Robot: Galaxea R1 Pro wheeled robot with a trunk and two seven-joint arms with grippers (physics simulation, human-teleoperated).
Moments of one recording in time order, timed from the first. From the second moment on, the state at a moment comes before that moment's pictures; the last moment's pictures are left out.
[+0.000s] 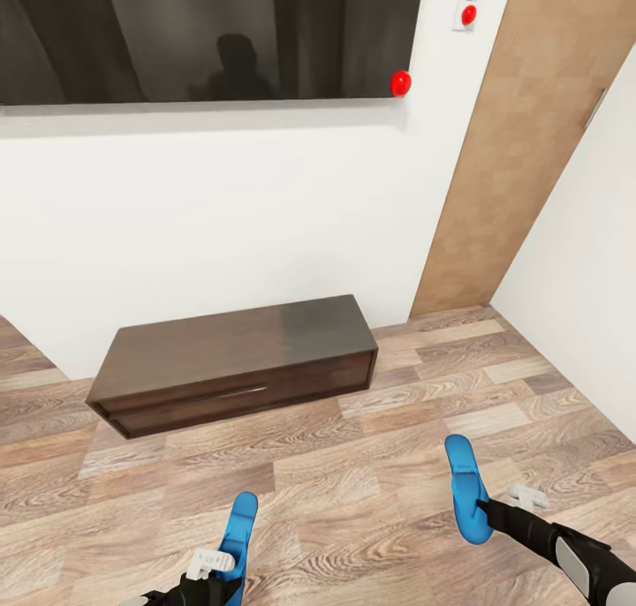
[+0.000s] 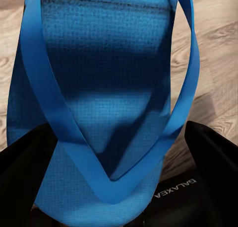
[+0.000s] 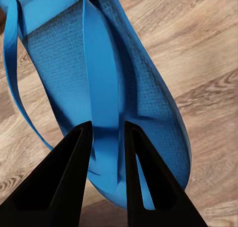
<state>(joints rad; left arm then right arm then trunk) -0.40 0.05 0.26 -0.30 -0.24 -0.03 -0.55 -0.57 -0.33 -0.27 -0.24 -0.13 0.11 0.56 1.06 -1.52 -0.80</state>
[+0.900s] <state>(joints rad) -0.40 0.05 0.26 -0.30 -0.24 -0.03 -0.55 -0.57 -0.33 -0.27 -0.07 -0.13 -0.07 0.56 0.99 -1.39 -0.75</state>
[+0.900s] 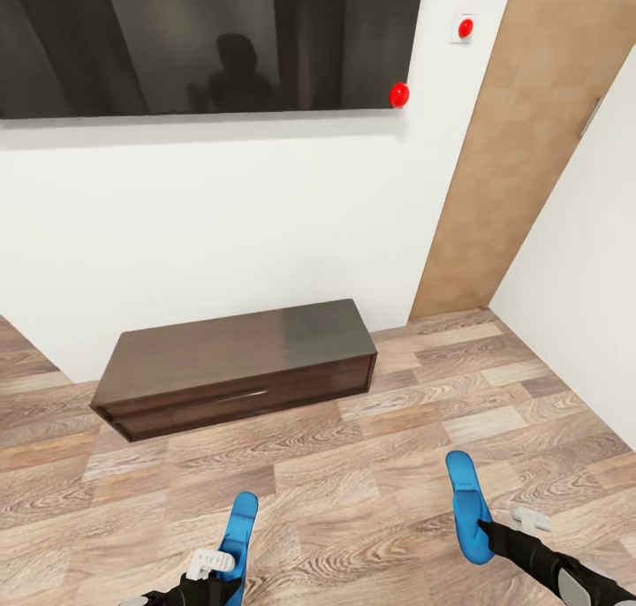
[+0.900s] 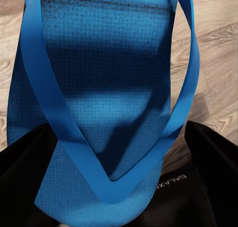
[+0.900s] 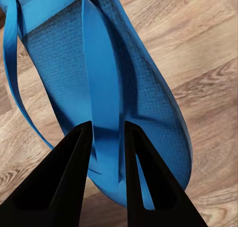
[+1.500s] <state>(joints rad) -0.39 0.05 0.26 -0.30 -0.24 -0.03 -0.55 -0.57 -0.32 -0.27 -0.07 -0.13 -0.08 0.56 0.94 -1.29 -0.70</state>
